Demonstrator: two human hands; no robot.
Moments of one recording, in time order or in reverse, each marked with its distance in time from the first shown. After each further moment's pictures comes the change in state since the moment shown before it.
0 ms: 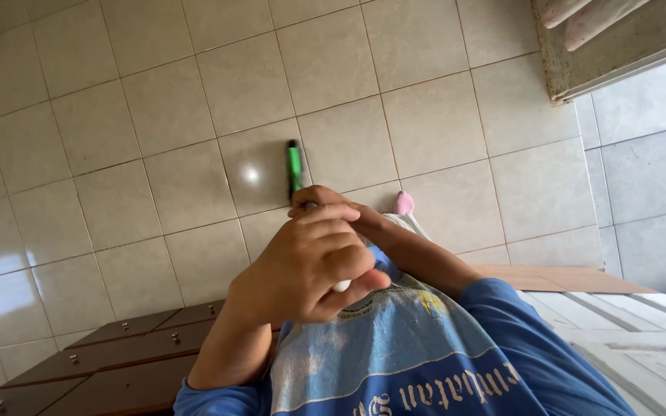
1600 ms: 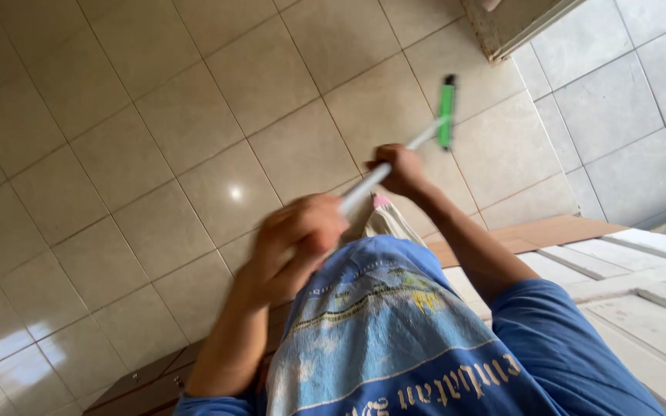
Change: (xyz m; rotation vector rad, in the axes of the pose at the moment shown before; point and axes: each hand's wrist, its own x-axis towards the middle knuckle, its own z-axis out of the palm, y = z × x) left_hand 0.094 -0.048 0.090 -0.519 0.035 -0.164; right_hand -0.180 0.164 -0.163 -0.407 0.701 0.349
